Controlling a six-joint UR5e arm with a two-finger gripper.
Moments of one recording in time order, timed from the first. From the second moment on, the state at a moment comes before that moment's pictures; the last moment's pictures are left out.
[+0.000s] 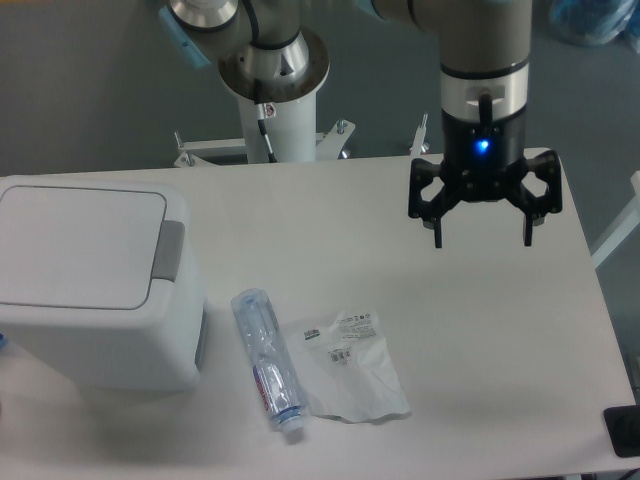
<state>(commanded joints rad) 2.62 -1.77 -1.35 -1.15 1.48 0.73</state>
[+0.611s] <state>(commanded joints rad) 2.62 -1.77 -1.35 -1.14 1.45 0.73</state>
